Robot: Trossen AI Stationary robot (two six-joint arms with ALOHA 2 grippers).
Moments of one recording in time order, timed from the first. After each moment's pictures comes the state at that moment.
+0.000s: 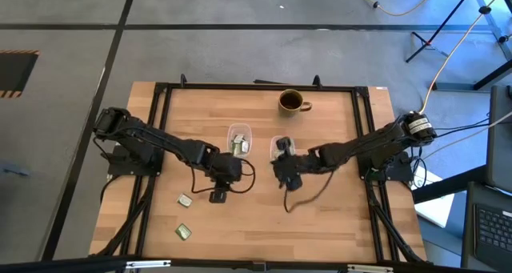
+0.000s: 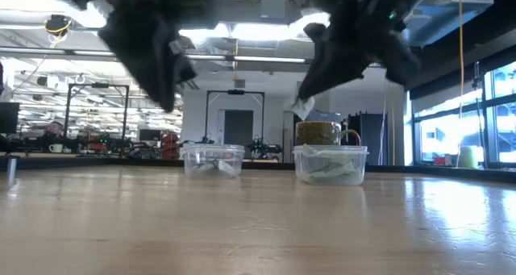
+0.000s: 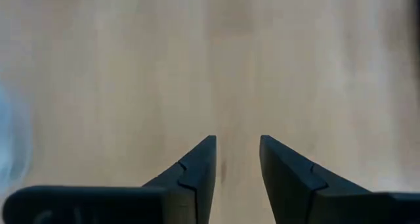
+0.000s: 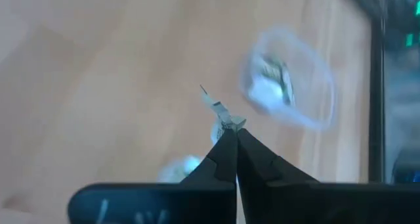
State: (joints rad) left arm -0.21 1.57 1.04 -0.56 0.12 -0.21; right arm 0.25 1.59 1.00 -0.25 0.40 -0.41
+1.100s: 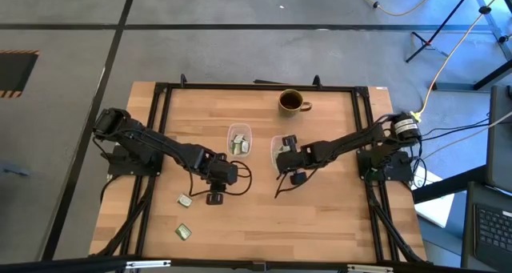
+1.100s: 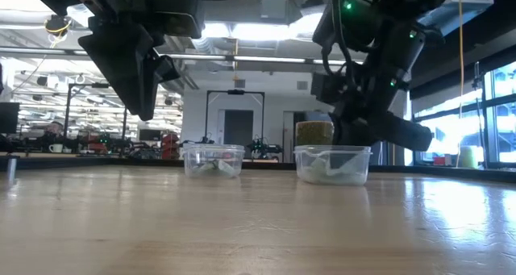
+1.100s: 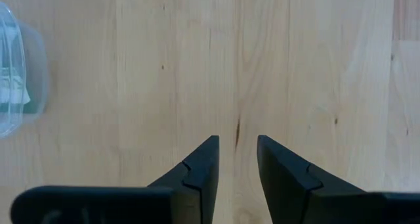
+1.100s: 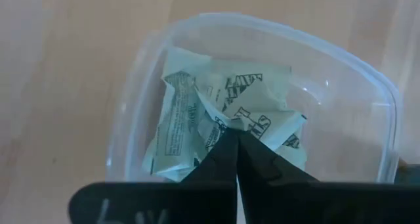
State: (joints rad) left arm -0.27 1.57 1.04 -0.68 0.01 -0.32; right arm 0.13 1.72 0.91 -0.36 0.36 -0.27
